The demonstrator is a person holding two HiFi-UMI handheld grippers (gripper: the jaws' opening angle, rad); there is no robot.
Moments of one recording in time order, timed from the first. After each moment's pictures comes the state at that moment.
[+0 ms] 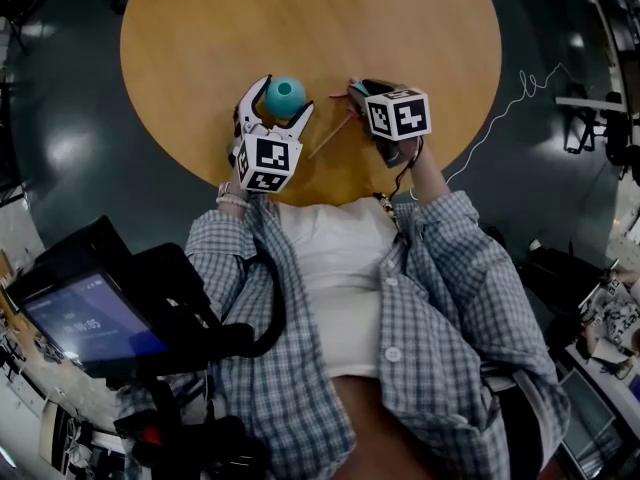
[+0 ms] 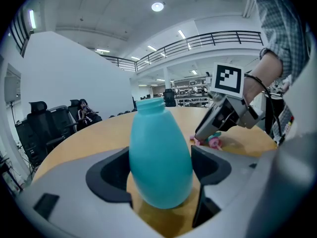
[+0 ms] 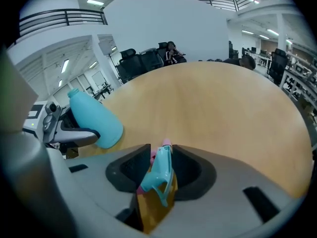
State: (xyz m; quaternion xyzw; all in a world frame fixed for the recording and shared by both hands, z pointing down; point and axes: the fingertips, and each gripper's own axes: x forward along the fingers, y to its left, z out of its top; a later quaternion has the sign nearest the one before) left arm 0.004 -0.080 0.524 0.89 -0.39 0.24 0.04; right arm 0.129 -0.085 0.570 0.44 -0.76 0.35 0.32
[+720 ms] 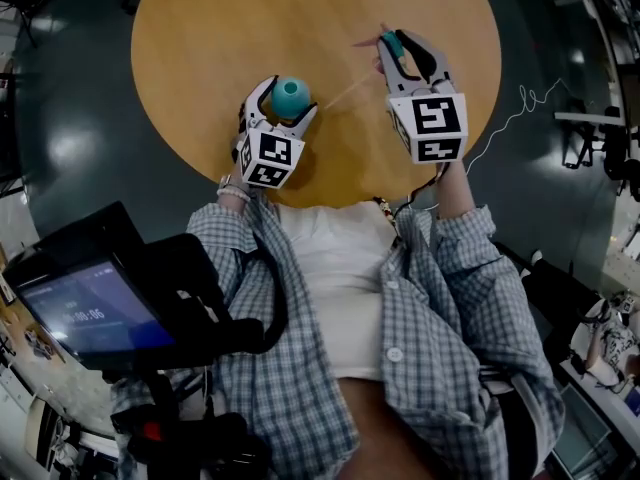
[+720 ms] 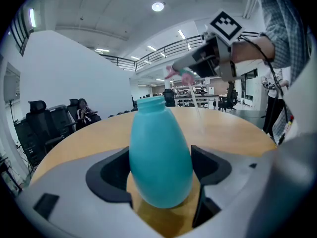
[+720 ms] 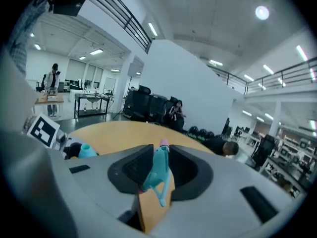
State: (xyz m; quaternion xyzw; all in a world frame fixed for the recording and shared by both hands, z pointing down) left arm 0.007 -0.092 0.535 0.89 -0.39 0.24 0.05; right arm 0.127 -0.153 0.372 0.52 -0.82 -0.02 0.25
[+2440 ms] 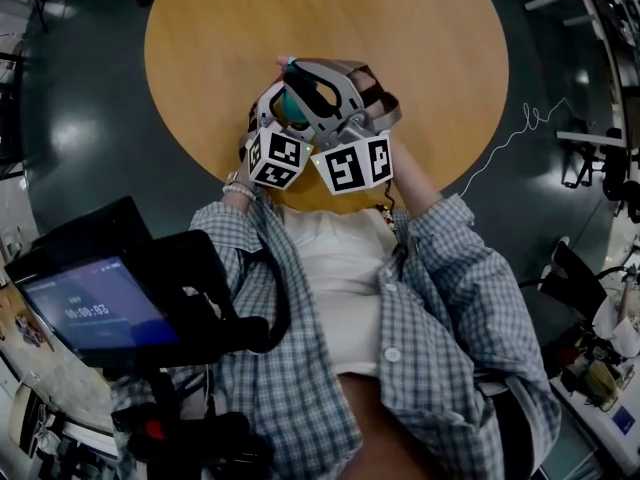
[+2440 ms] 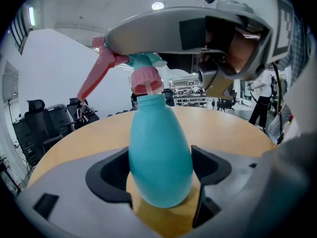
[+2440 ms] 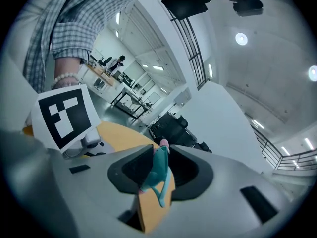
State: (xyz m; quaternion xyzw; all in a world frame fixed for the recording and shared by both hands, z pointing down) left arm 0.014 -0.097 0.539 0.89 -0.38 0.24 0.05; right arm -0.040 -0.101 0.384 0.31 -0.86 -0.33 0.25
